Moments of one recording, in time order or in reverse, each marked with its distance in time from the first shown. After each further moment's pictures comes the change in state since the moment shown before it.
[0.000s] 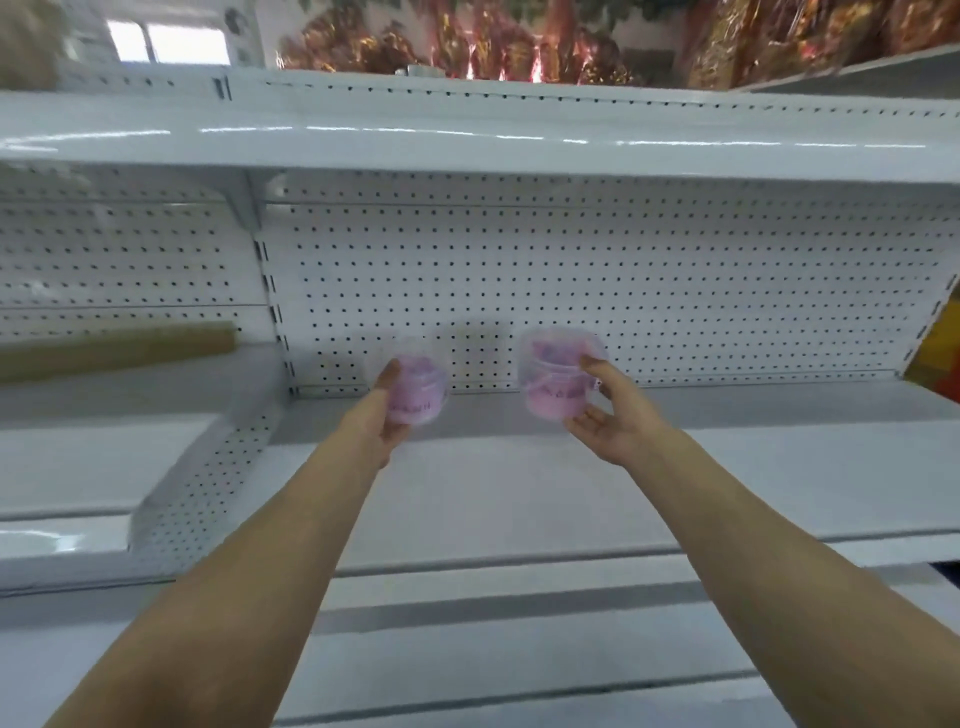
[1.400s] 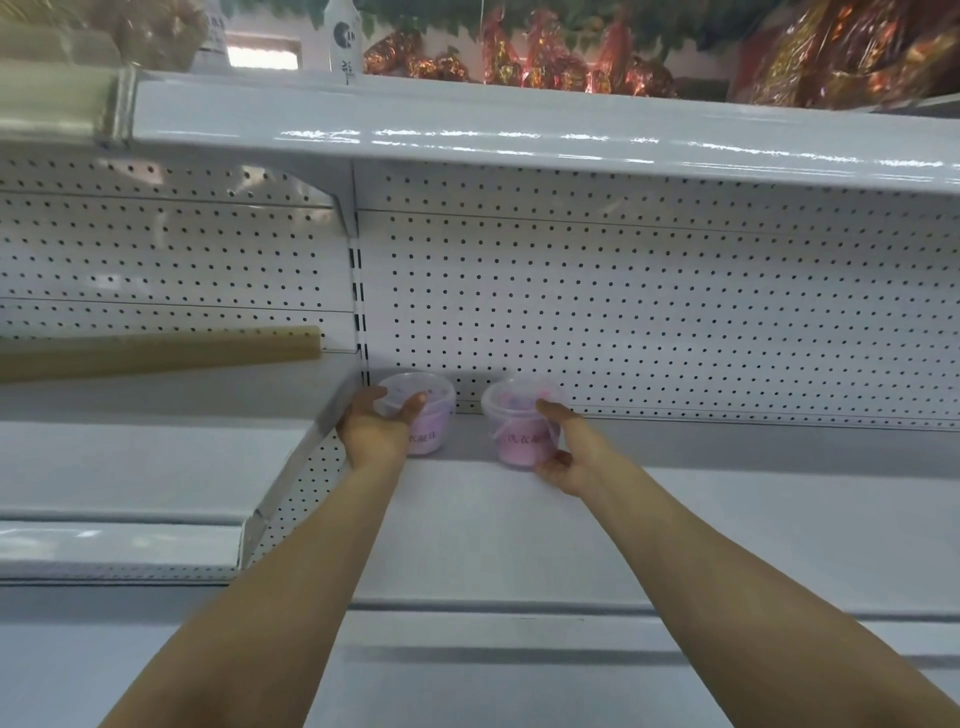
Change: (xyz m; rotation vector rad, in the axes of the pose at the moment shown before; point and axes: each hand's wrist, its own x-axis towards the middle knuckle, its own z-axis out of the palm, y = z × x) left_hand 0.100 0.020 -0.110 0.491 0.338 0.526; right_hand 0.060 0.106 0.119 -0.053 -0.082 0.115
